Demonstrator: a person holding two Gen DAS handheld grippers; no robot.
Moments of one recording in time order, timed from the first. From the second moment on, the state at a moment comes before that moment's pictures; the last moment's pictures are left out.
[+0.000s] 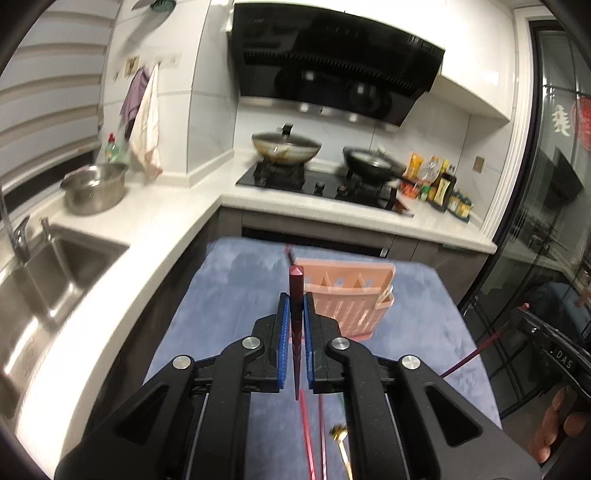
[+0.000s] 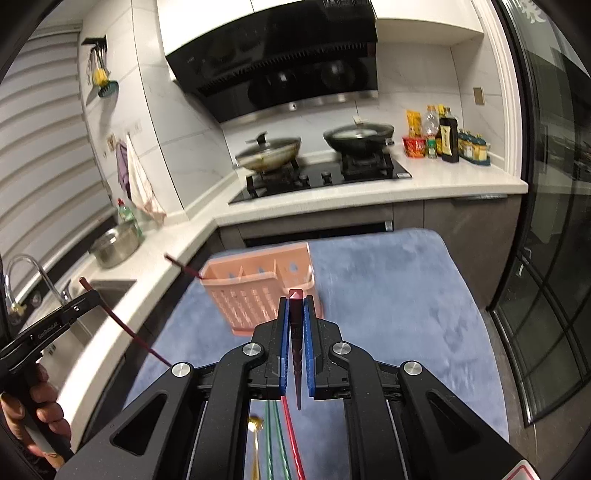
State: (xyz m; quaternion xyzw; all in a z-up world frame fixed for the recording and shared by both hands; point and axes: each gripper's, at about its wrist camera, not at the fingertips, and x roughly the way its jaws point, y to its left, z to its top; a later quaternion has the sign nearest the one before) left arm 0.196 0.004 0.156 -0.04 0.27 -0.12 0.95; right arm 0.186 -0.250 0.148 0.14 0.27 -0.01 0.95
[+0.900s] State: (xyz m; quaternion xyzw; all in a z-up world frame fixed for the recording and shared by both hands) left arm 0.329 -0.044 0.201 -0.05 0.19 -0.12 0.97; right arm 0.338 -0.242 0.190 0.16 0.22 0.03 0.96
